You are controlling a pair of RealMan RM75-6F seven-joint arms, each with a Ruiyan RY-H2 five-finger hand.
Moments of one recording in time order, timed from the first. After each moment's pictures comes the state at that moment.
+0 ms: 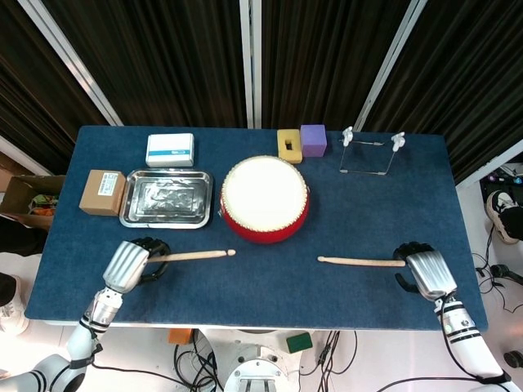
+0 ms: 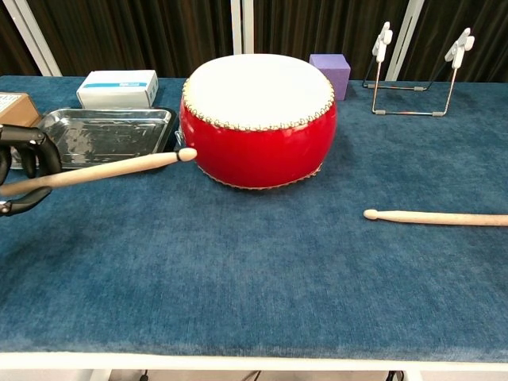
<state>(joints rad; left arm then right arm) -0.34 -1.62 0.04 -1.14 1.70 1.49 -0.19 0.27 -1.31 -0.01 -1.42 -1.48 1.20 -0.15</state>
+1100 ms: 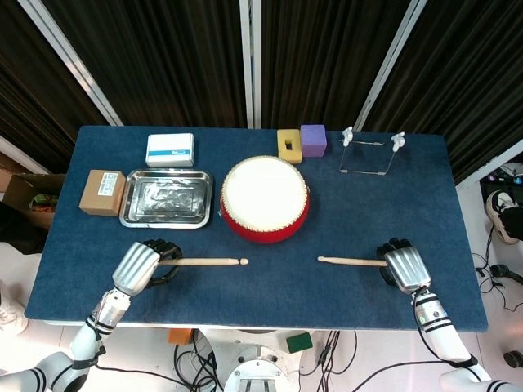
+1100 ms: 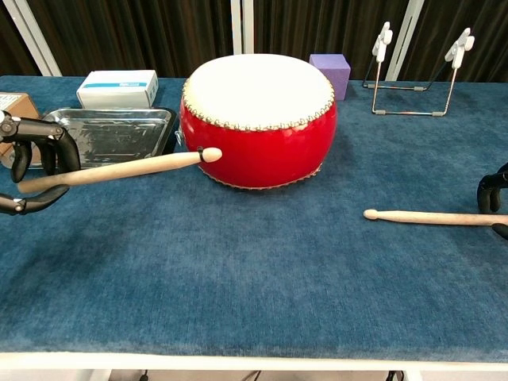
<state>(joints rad) -0.37 -1.58 0.05 -1.24 1.73 1.47 -0.16 0.31 -1.51 -0.01 -1.20 -1.50 1.19 -0.23</state>
